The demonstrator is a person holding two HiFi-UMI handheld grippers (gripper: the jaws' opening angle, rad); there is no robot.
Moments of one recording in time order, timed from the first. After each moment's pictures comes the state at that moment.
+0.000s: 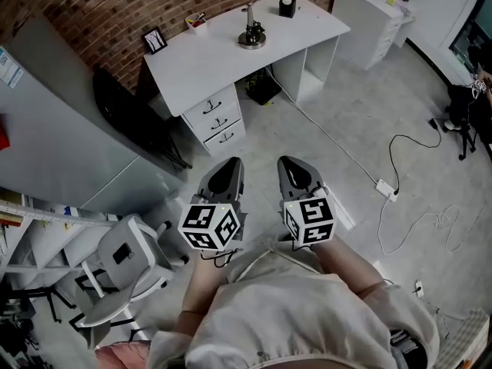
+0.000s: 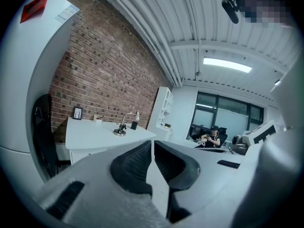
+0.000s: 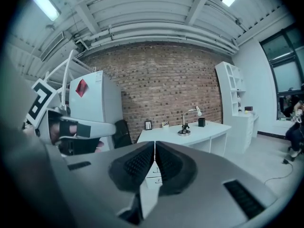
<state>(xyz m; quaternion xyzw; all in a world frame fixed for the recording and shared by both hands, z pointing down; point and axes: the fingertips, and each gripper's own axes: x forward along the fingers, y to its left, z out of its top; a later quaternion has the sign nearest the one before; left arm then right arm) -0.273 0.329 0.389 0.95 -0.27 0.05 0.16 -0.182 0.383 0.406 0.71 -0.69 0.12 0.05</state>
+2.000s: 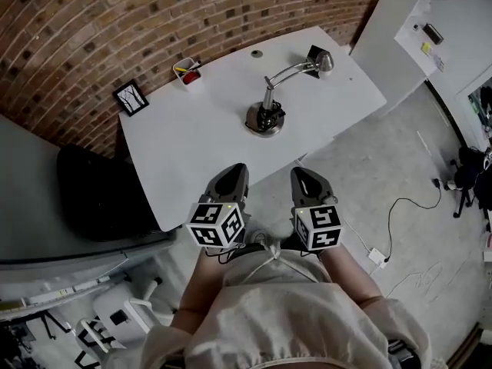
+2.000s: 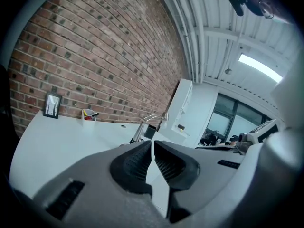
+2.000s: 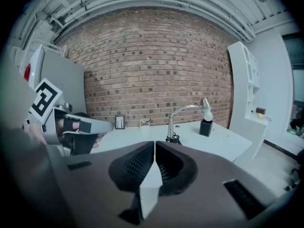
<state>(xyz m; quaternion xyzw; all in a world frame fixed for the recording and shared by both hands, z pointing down) -0.034 -0.138 0.438 0.93 -0.29 0.07 0.24 0.076 -0.065 0.439 0.71 -0.67 0.16 0.13</state>
